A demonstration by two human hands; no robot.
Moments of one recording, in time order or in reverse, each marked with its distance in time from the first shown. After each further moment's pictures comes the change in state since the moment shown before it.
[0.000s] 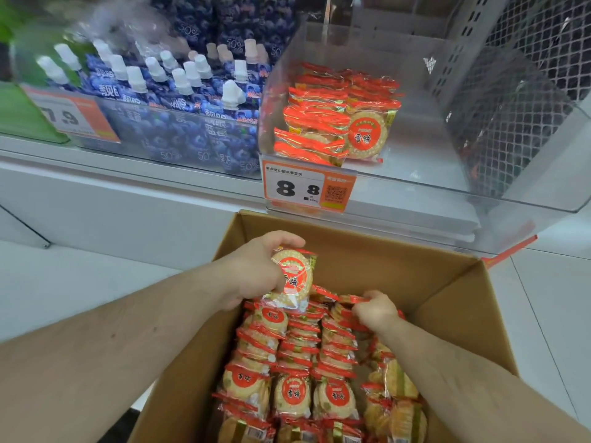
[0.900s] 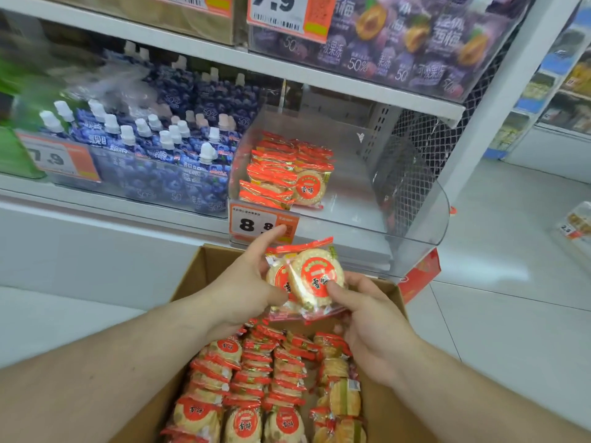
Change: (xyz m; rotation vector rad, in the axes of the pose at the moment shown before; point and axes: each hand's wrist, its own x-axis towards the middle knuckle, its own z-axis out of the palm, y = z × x) left_hand -0.061 0.046 0.033 -0.346 -0.034 0.372; right_hand -0.225 -0.064 -0.110 0.873 -0.245 -0.329
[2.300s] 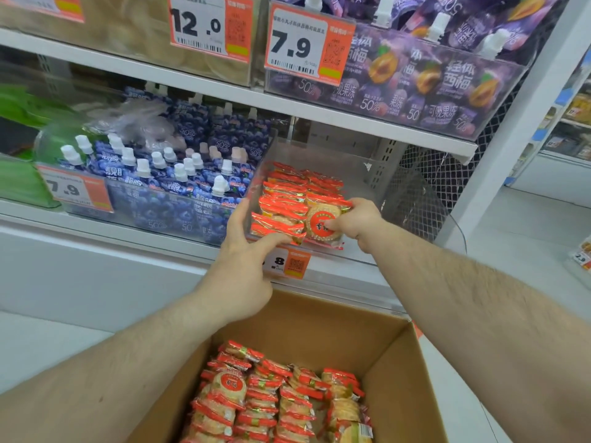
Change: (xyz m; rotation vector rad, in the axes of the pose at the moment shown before) left_hand 0.026 0.035 -0.033 0.882 0.281 0.289; right_hand 0.177 -0.120 0.029 -0.793 0.280 -0.261
